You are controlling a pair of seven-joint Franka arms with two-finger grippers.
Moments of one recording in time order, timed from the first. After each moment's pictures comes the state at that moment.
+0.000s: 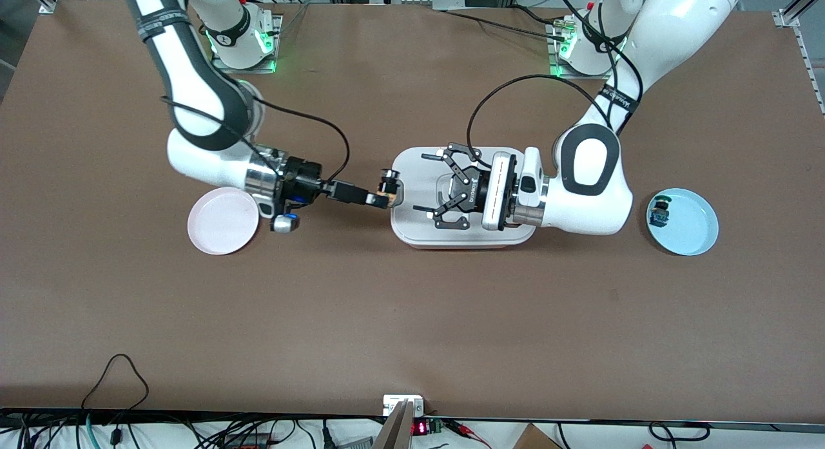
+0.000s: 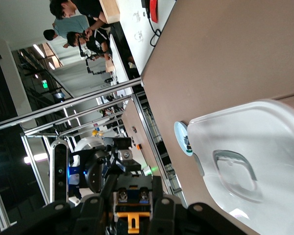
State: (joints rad) left arm -0.01 0.57 -0.47 -1.58 -1.26 1.96 1.65; right arm 0.37 0.35 0.03 -1.83 1.64 2.17 -0.24
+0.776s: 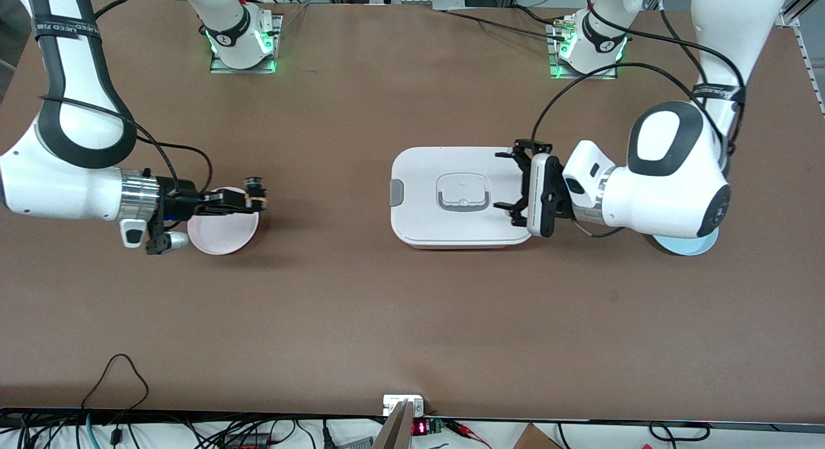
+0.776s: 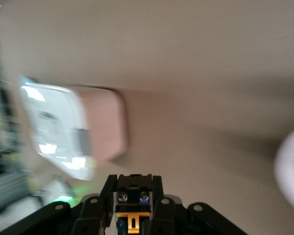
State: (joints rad) left arm 0.11 0.51 -0.47 -1.42 -0.55 1.65 1.09; right arm 0.02 0.35 0.03 -1.72 0.62 1.82 -0.28
